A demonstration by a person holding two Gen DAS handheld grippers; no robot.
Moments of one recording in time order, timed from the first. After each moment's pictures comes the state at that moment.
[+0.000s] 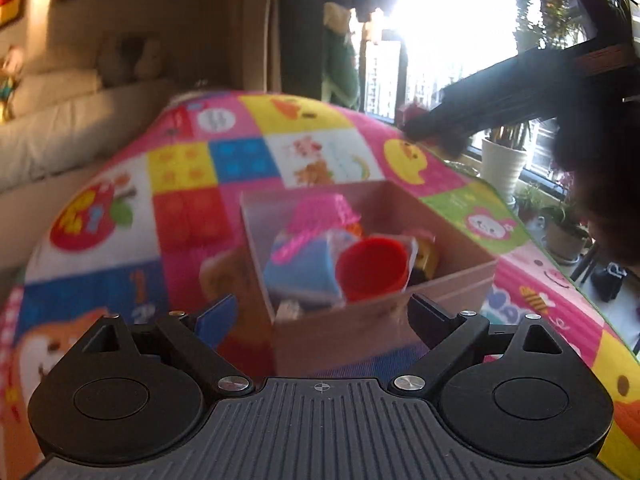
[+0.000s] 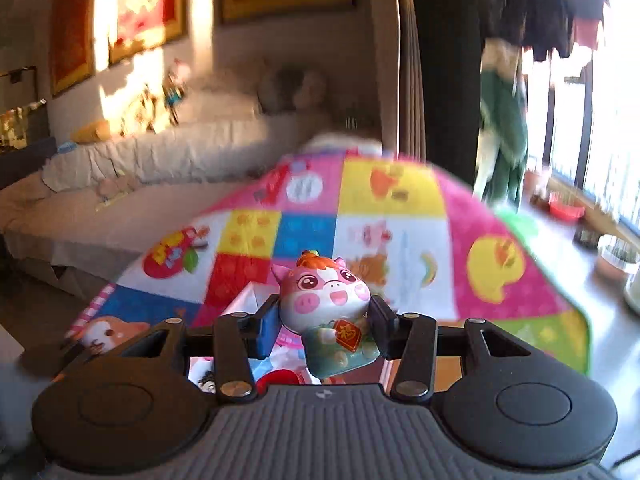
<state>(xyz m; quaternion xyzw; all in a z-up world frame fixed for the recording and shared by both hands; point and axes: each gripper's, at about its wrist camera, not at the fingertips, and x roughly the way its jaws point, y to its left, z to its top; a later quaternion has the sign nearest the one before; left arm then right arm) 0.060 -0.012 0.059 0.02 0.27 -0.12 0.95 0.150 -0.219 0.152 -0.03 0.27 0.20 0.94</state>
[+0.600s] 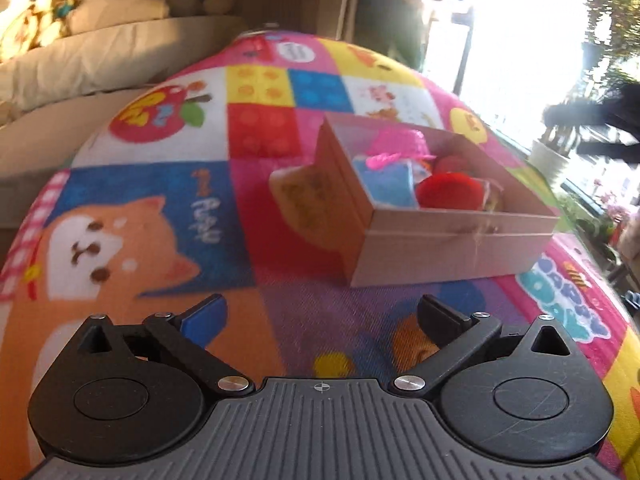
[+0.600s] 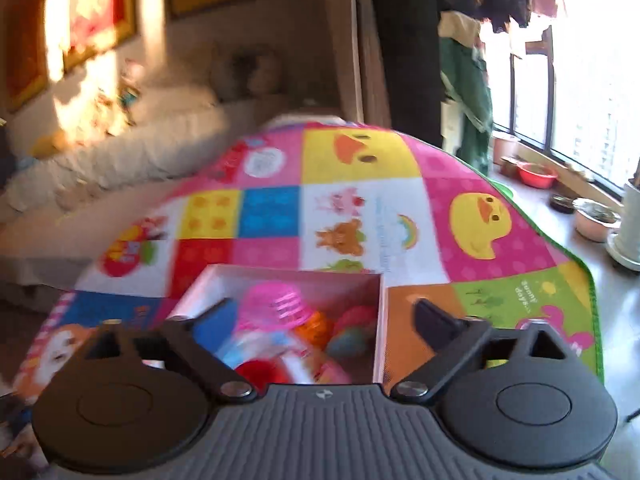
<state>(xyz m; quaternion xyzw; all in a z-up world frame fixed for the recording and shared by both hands) 0.035 0.028 0.024 -0.05 0.33 -0.04 0.94 0.106 -0.232 0.109 0.03 0.26 0.18 0.95</state>
